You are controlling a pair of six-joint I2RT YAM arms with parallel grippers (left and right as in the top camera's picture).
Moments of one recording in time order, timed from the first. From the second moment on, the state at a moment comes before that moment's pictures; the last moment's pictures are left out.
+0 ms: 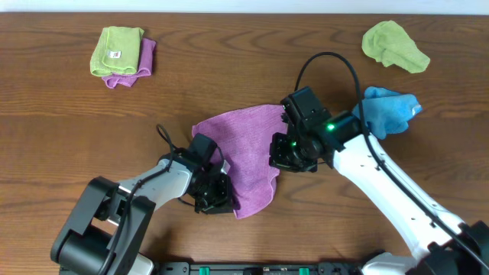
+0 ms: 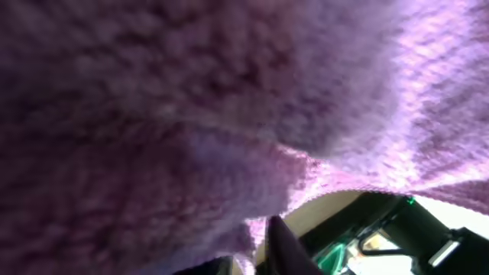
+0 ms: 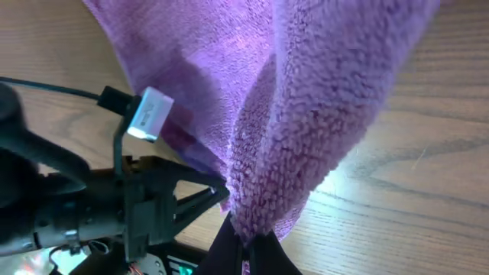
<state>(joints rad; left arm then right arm) -0.47 1.67 0.65 -0.48 0.72 -0.64 0.53 1.51 1.18 -0.98 -0.32 0.70</state>
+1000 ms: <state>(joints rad) -0.17 1.34 0.78 -1.02 0.53 -0.33 0.77 1.49 0.99 -1.02 -0.17 0.89</state>
